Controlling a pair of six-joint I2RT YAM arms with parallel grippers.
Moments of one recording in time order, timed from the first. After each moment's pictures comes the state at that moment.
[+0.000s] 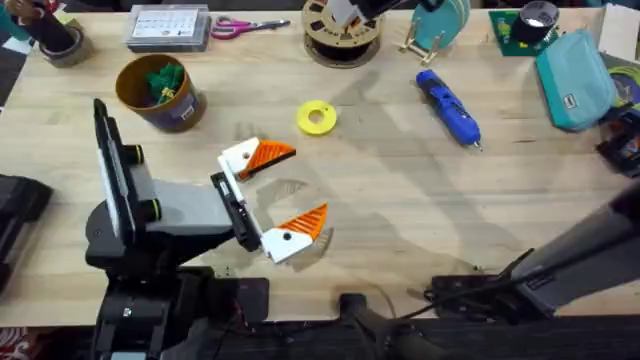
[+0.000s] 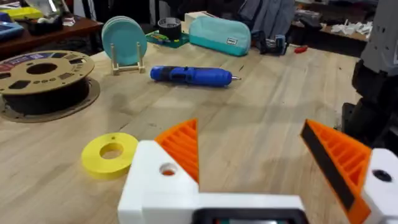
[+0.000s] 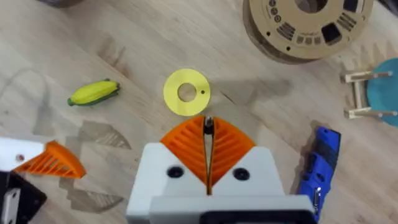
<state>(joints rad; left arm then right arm) -0.01 0.01 0.01 -0.12 1.06 0.03 0.59 1.85 2.10 -1.30 -0.02 -0.04</state>
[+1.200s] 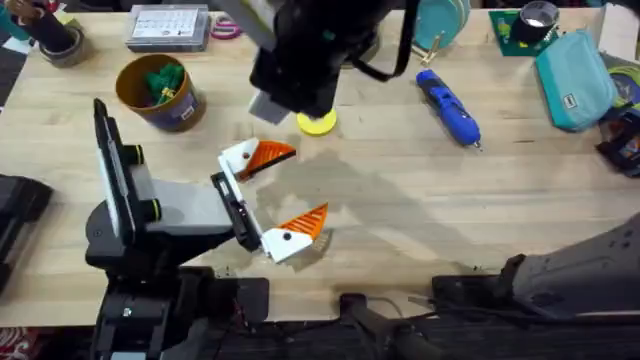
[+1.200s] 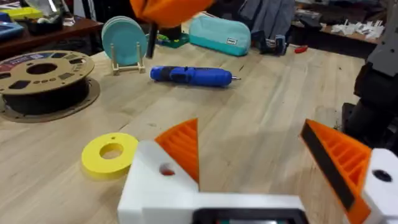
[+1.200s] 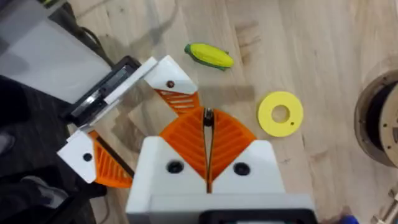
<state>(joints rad) -0.01 0.01 0.01 -0.12 1.06 0.03 0.92 1.76 2.01 -1.30 -0.16 -0.37</state>
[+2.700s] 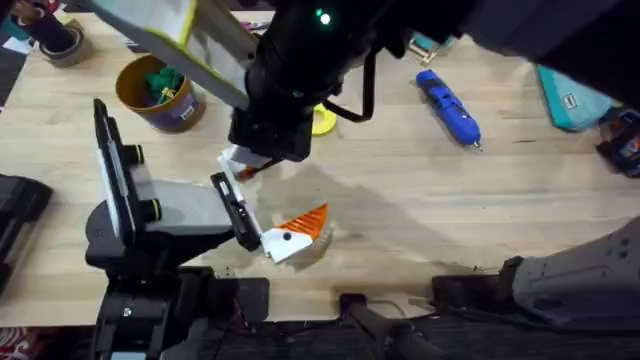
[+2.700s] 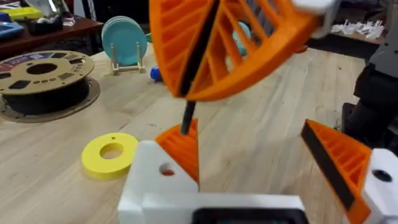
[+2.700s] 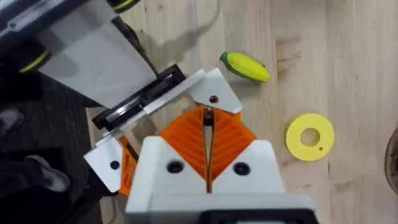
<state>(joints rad) -0.01 0.01 0.01 -0.12 1.06 0.03 1.02 1.76 1.92 -1.23 -0.20 -0.39</state>
